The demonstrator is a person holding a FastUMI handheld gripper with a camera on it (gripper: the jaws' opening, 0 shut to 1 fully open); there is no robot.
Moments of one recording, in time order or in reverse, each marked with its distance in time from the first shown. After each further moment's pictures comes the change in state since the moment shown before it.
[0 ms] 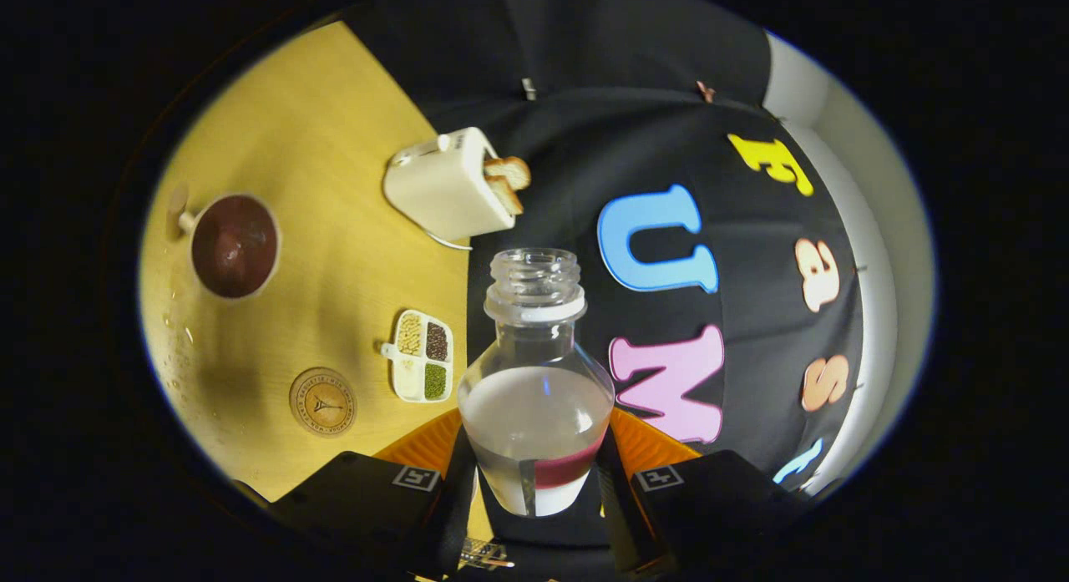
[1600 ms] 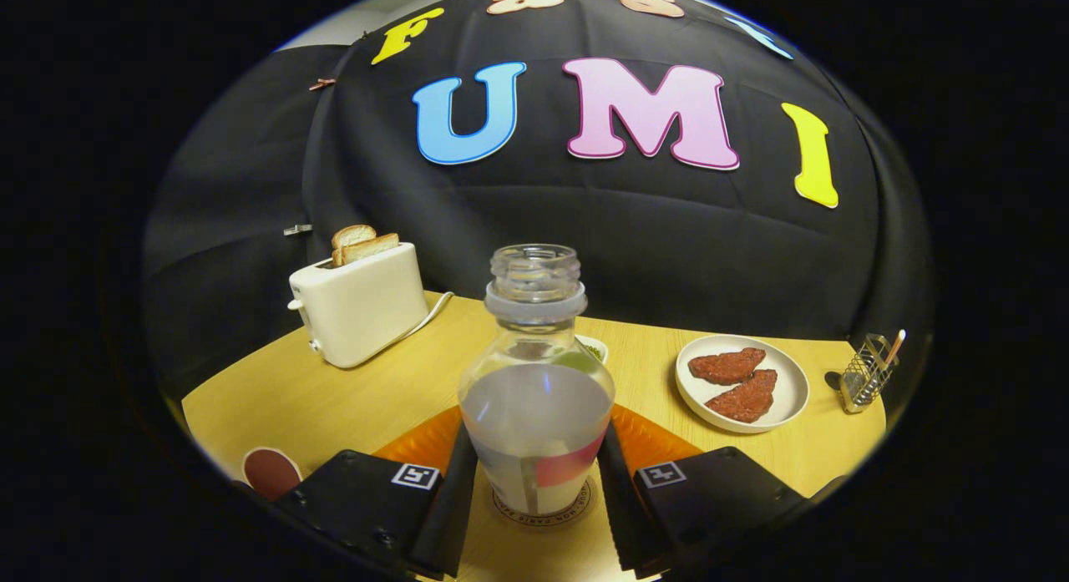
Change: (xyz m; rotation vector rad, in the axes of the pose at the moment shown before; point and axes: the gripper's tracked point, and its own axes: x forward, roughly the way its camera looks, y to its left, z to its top) arm 0.054 0.150 -0.062 1.314 0.156 0.134
